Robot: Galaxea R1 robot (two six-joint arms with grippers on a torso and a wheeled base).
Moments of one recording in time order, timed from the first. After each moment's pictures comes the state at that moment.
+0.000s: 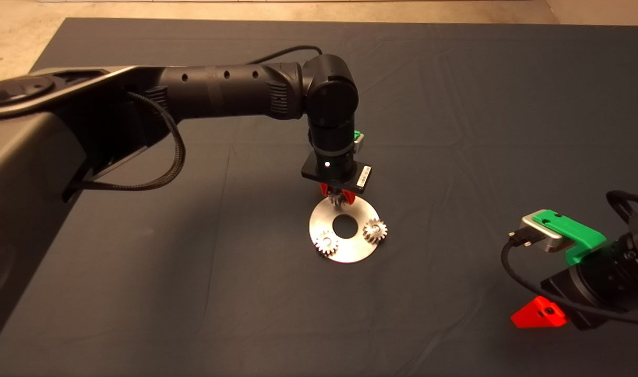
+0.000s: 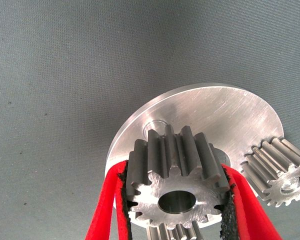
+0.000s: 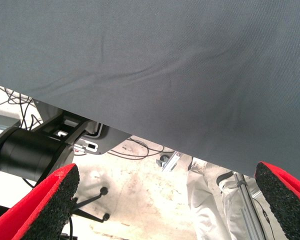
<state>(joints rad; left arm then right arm) -0.40 2.97 -1.49 0.19 1.39 -1.05 0.49 2.12 -0.39 -0.01 -1.53 1.40</state>
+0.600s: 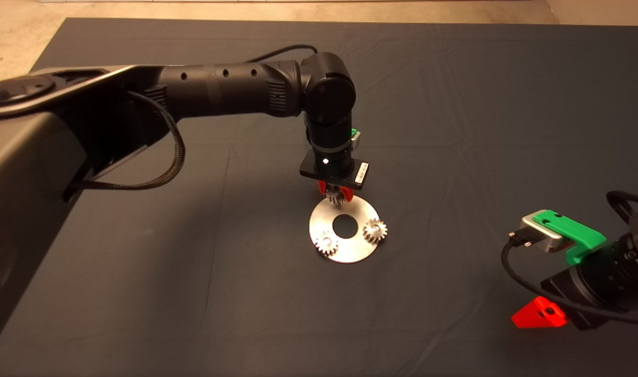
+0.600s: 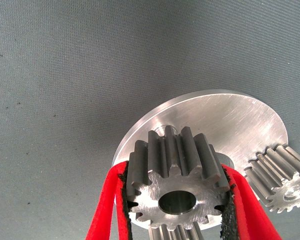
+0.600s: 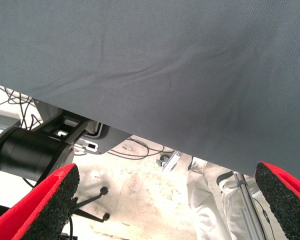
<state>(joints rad) -0.40 2.97 -1.53 0.18 1.39 -1.06 0.49 2.12 -0.39 -0.01 -1.53 1.40</state>
